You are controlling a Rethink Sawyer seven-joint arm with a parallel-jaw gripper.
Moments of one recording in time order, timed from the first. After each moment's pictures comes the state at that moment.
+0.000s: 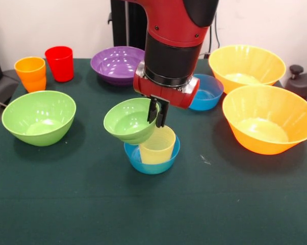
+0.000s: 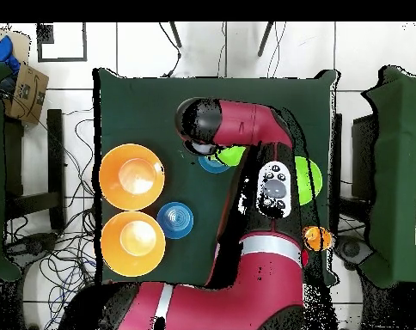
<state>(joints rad) -0.17 -0.45 -0.06 1.20 -0.09 0.86 2.02</state>
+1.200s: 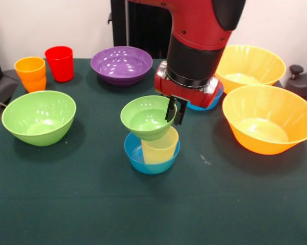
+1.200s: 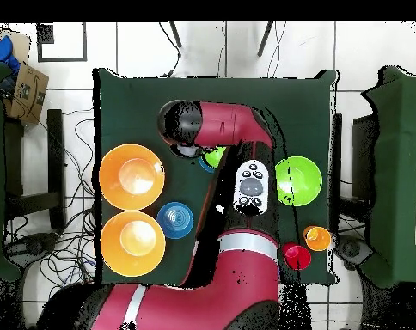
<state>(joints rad) -0.10 -0.43 -0.09 1.20 -0.07 0.88 2.02</state>
